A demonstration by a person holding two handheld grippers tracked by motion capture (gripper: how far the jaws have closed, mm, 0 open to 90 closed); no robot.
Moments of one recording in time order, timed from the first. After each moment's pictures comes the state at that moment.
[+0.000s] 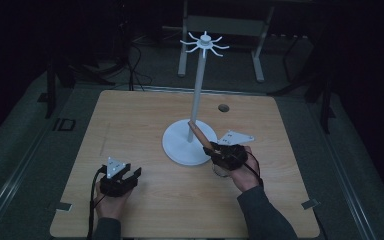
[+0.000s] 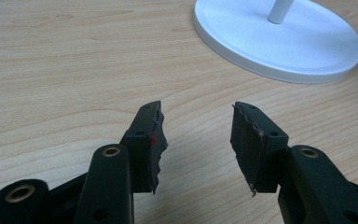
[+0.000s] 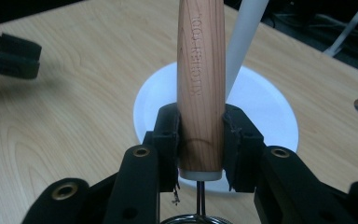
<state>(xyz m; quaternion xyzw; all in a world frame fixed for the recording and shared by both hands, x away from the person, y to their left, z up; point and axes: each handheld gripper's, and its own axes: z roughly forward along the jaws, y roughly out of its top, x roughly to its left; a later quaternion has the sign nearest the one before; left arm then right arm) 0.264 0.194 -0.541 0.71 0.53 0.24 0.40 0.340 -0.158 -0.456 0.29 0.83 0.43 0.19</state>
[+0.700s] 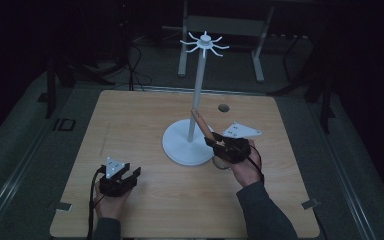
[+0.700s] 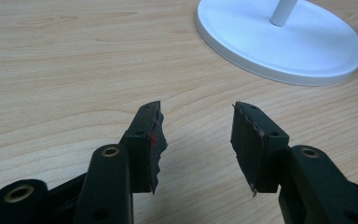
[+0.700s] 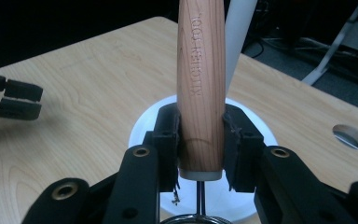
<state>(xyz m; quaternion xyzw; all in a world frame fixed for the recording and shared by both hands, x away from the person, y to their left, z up) 0.264 0.195 -0.540 0.70 0.53 0.24 0.41 0.345 -0.161 -0.432 0.30 0.80 0.47 0.21</state>
